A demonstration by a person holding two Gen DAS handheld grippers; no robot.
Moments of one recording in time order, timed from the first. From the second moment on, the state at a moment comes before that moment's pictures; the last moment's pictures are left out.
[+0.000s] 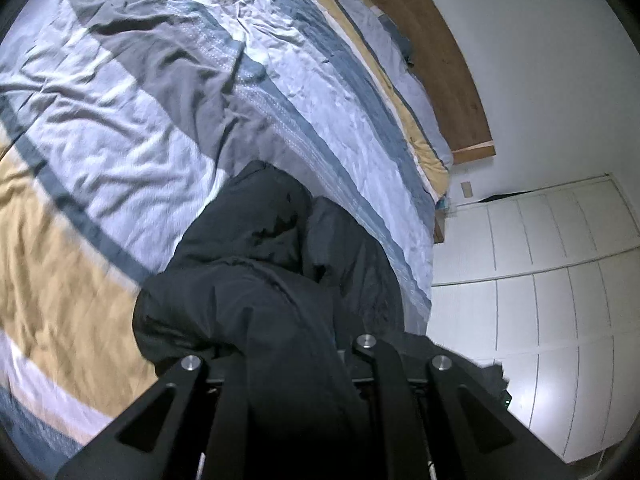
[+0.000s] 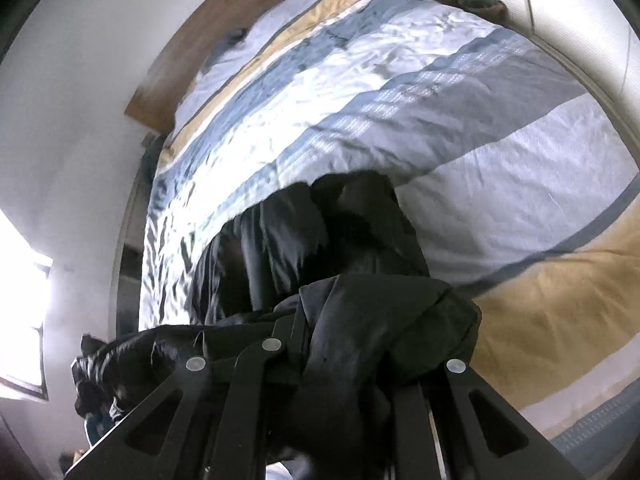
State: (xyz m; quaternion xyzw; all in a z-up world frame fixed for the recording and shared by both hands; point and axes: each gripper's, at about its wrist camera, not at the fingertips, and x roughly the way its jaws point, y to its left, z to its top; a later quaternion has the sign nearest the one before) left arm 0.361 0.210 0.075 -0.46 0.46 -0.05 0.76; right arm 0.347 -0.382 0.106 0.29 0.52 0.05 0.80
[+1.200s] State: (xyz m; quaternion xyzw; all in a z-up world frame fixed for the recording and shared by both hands) left arm 0.577 0.202 -0.073 -0.46 0.56 0.02 0.69; right arm 0.527 -0.383 -0.021 0.33 0.59 -0.07 0.73
